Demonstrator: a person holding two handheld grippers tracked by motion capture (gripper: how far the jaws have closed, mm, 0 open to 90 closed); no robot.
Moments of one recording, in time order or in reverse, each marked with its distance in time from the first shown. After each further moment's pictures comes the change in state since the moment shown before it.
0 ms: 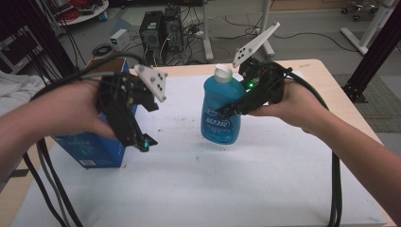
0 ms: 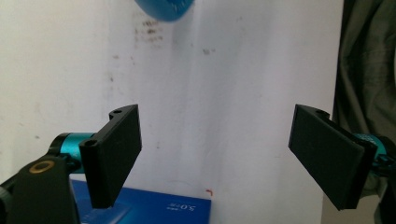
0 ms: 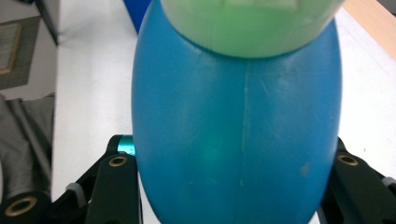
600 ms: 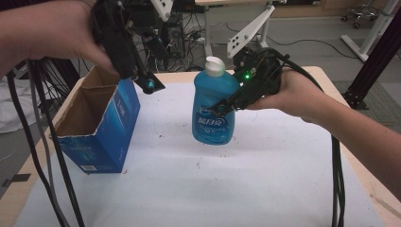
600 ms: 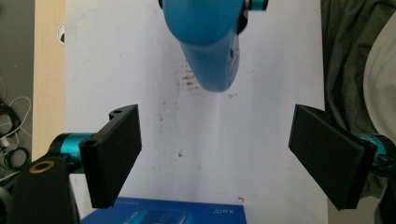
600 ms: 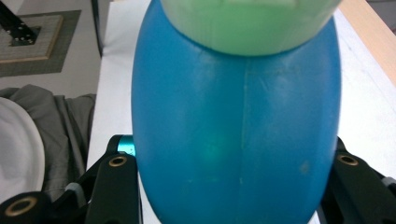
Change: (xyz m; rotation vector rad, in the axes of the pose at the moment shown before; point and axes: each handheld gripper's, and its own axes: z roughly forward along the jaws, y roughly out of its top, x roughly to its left) left arm 0.053 0.047 -0.081 -0.097 -0.030 0.055; right arm 0.005 0.038 -0.017 -0.018 0.113 -0.120
